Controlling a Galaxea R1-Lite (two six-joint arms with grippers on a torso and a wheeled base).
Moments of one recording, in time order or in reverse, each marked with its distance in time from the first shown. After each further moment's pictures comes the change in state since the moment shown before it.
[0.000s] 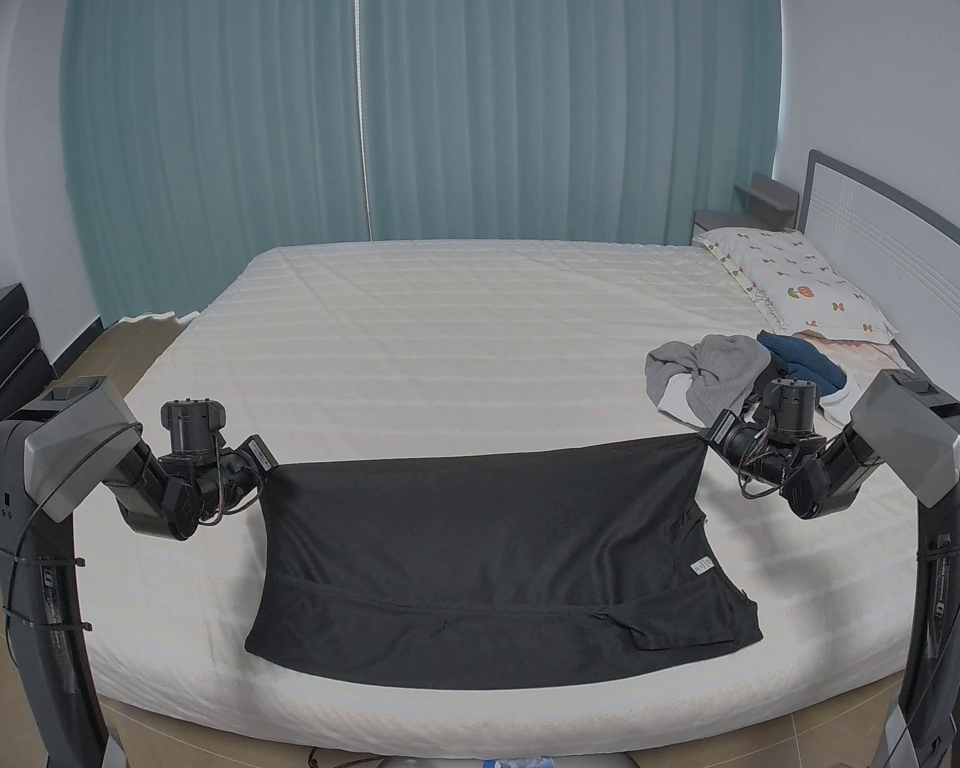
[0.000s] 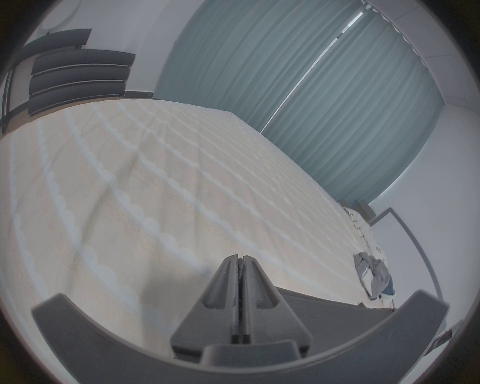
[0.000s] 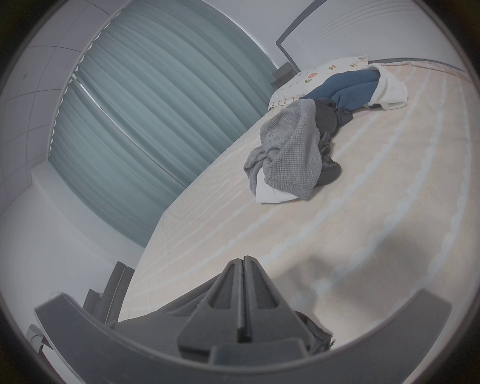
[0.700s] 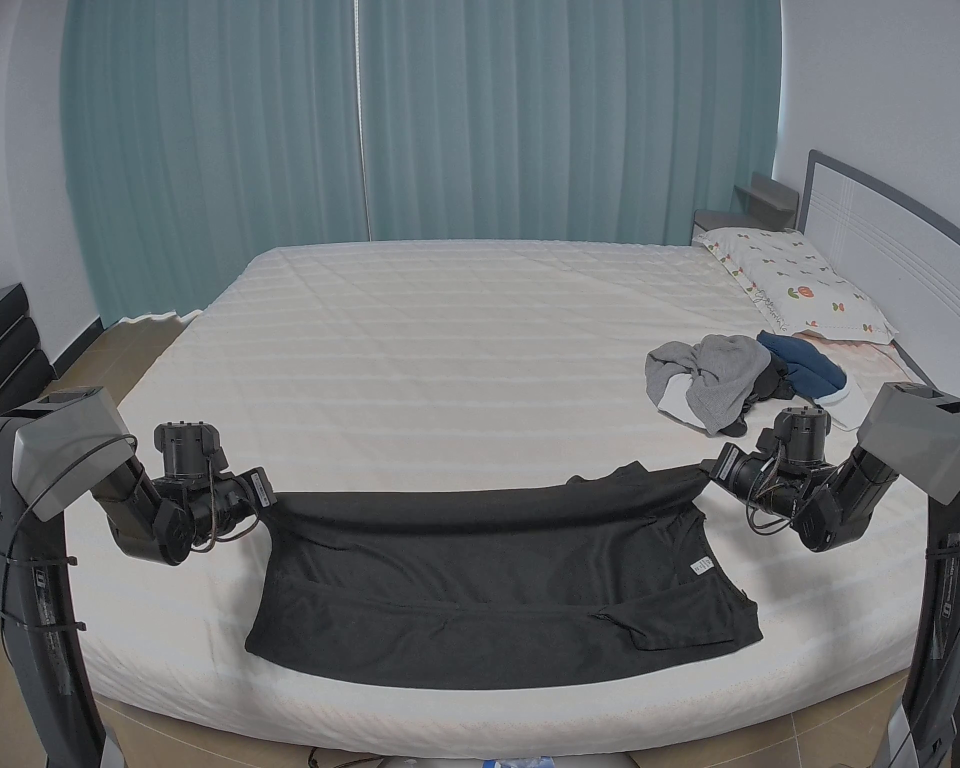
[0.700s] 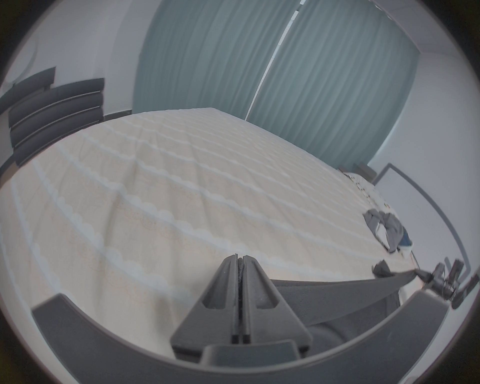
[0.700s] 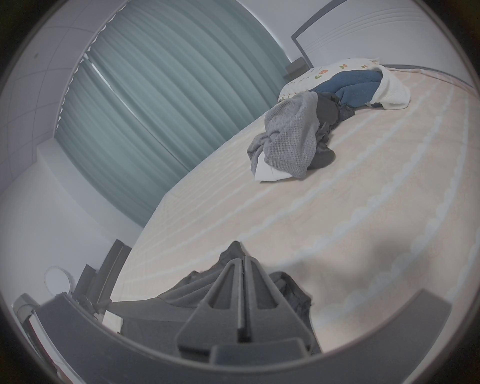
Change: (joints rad) left arm 0.001 -0.037 0.161 -0.066 -0.018 0.255; right arm 0.003 -0.050 0.232 -0.133 0.055 -0.108
